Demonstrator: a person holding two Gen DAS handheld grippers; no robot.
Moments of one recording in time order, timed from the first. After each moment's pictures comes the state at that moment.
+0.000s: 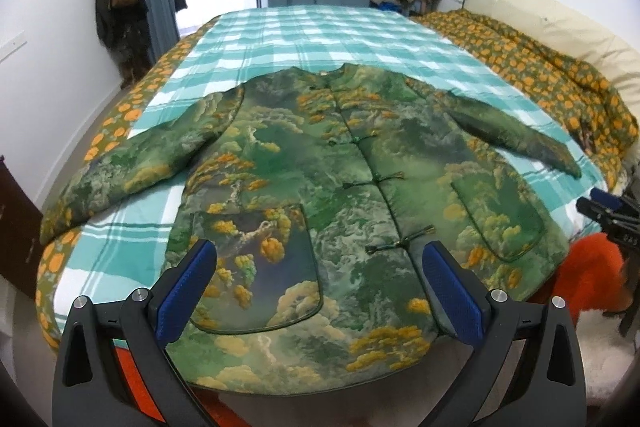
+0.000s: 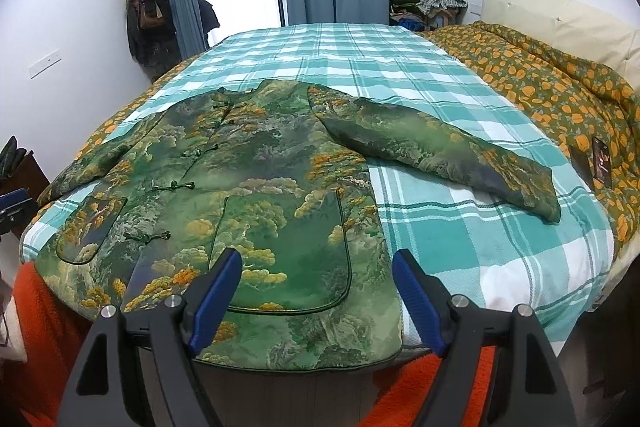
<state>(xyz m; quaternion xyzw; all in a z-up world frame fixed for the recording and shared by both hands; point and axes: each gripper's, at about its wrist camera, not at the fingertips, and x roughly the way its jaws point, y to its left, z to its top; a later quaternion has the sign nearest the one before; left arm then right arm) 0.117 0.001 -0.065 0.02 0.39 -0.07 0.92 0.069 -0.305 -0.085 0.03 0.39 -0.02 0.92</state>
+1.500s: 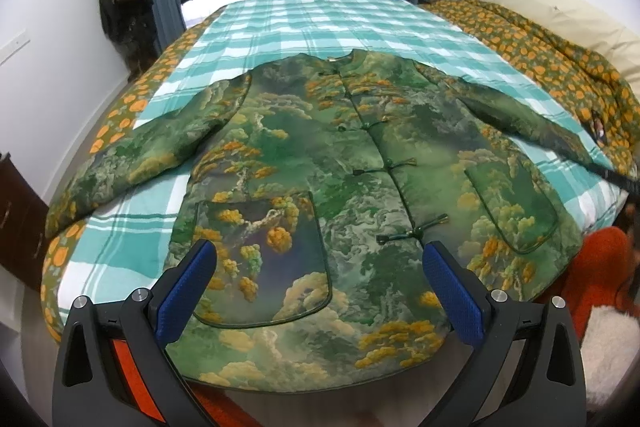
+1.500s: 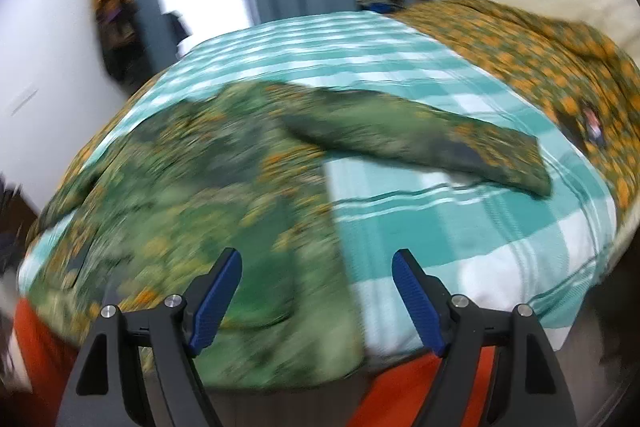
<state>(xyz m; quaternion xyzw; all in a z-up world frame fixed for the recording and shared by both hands) 0.120 0.003 -0.076 0.03 0.41 -0.05 0.91 0.090 -0.386 -0.100 0.11 0.39 -0.09 0.91</state>
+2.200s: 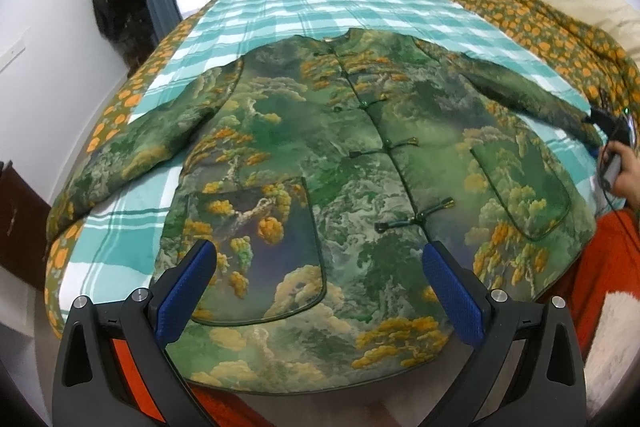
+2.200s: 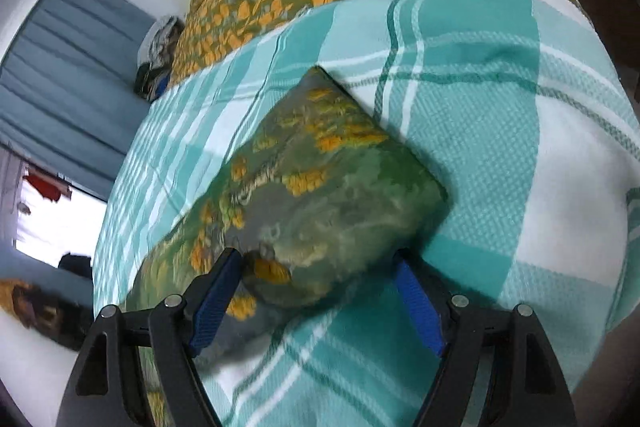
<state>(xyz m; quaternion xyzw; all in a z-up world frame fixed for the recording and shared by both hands) 0.129 -0.018 -0.090 0.06 0.44 -0.05 0.90 0.146 -0.621 -0.212 0.47 0.27 -0.32 0.78</state>
